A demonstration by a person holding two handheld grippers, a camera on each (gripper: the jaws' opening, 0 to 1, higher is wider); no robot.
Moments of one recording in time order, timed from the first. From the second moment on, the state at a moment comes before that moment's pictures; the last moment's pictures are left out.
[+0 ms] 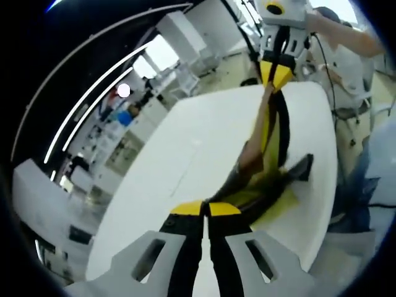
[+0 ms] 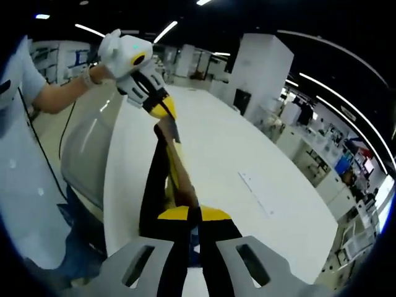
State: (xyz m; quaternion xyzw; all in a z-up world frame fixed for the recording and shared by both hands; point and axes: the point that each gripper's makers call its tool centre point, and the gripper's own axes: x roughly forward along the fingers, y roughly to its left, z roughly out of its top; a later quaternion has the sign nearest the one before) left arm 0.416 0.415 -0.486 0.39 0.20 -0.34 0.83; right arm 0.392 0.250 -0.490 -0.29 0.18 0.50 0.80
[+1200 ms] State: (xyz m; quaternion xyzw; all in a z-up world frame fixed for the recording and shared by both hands) left arm 0.413 0.415 -0.411 0.43 0.23 -0.38 0.79; right arm 0.391 0.250 -0.408 -0.36 0.18 0.53 0.75
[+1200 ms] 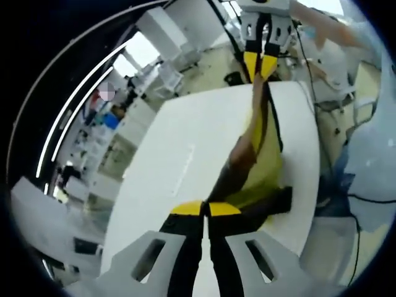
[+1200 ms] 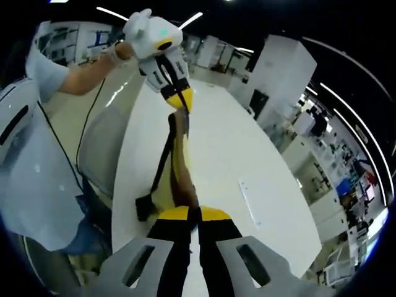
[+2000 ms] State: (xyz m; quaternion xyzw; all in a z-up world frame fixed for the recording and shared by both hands) left arm 0.390 0.422 -0.374 0.45 0.29 -0.38 0.75; right arm 0.377 0.255 -0.366 -0.39 0.19 0.55 0.71
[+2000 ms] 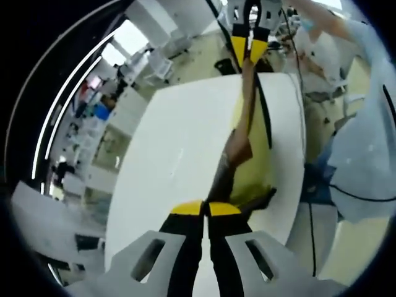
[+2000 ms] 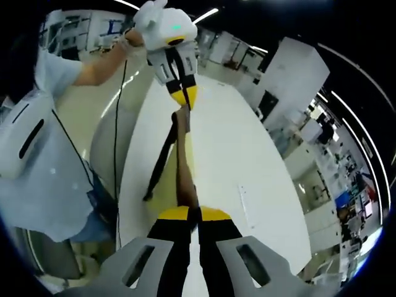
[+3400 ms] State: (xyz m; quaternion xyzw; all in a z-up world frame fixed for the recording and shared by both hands) left arm 0.317 0.428 -0.347 0.48 0.32 -0.41 0.71; right arm 0.304 0.263 -0.327 -0.43 0.18 0.59 0.66
